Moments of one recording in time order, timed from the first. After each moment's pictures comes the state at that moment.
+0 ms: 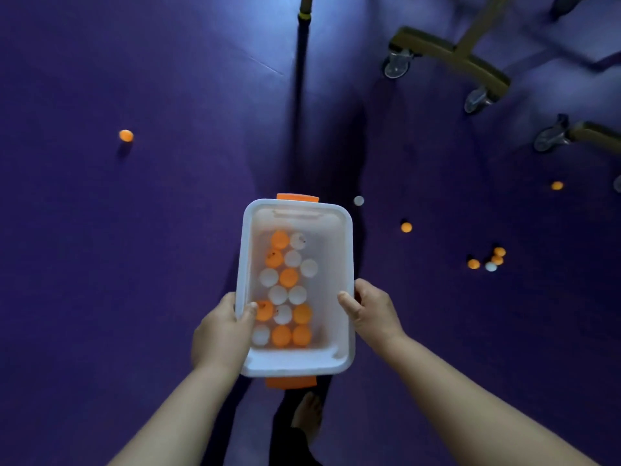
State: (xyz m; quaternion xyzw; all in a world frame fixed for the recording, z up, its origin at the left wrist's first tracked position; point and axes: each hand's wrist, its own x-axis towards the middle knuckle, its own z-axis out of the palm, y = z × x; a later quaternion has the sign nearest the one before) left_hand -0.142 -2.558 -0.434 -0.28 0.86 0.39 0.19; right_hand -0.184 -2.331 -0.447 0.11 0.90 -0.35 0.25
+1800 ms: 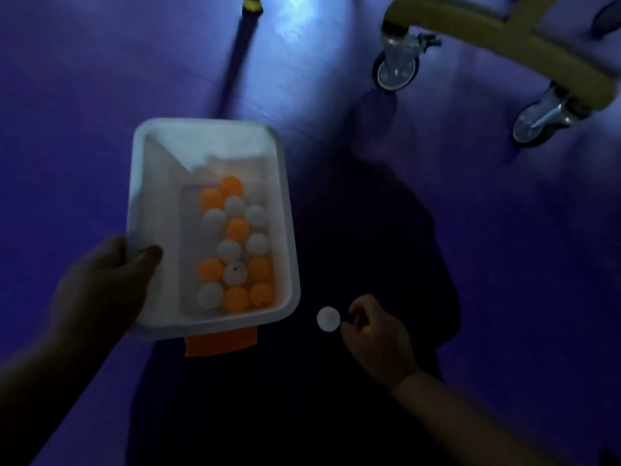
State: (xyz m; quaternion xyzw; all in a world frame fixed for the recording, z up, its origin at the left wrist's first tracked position) left_hand -0.566 -2.510 -0.889 -0.34 0.84 0.42 0.02; right_hand -0.560 -2.107 -0.905 -0.02 0.95 -0.29 0.12
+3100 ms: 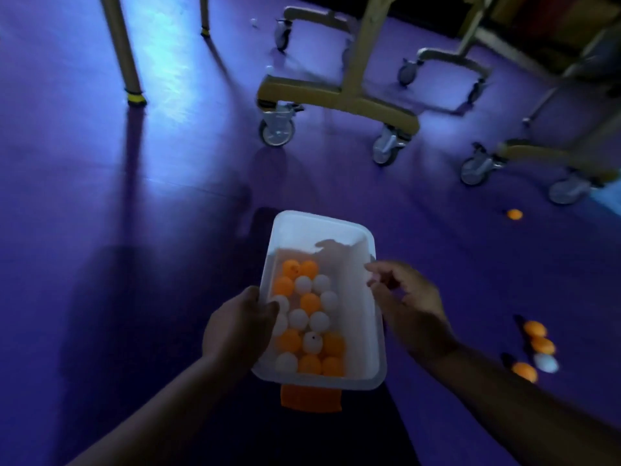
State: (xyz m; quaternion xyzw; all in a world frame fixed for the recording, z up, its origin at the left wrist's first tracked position) left_hand -0.576 -2.304 -0.817 0.05 0.88 0.45 0.15; right_hand -0.516 -2.083 -0.774 0.07 0.90 -0.39 -0.18
